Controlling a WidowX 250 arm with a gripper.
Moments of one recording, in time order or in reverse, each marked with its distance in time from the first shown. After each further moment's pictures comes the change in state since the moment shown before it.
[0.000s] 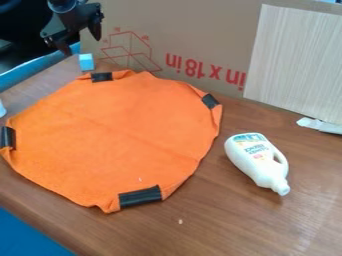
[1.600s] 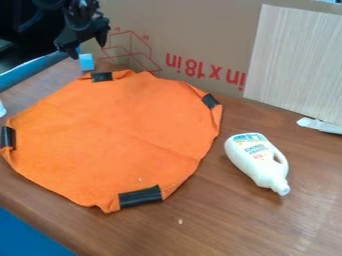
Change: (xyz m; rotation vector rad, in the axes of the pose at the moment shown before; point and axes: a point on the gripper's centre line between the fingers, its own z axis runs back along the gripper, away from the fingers) arm 0.016 -0.010 -0.060 0.024 -0.145 -0.061
